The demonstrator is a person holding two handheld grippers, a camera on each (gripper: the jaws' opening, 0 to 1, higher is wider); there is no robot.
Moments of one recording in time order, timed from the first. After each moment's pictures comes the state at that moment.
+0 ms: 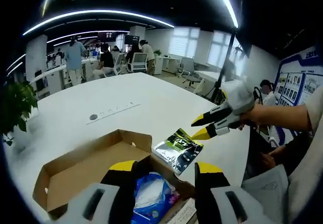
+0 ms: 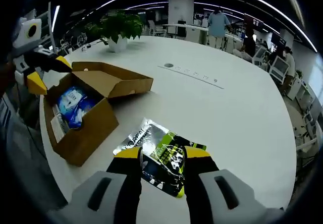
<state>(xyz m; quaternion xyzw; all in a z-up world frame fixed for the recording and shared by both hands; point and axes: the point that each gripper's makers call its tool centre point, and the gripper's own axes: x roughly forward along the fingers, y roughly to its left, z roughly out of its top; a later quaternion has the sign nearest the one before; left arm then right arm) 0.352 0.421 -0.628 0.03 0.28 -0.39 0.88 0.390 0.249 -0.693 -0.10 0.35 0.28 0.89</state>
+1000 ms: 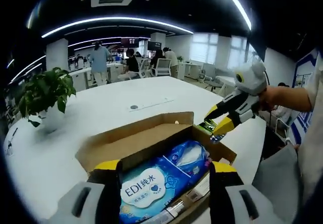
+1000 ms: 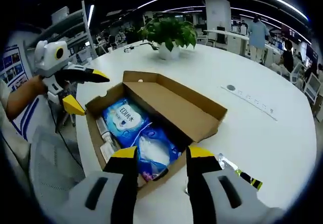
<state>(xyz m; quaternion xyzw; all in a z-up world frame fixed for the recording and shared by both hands) 0.322 0.551 -0.637 0.04 0.26 -0.30 0.92 0.360 0.409 -0.674 -0.10 0.34 0.44 0.83</state>
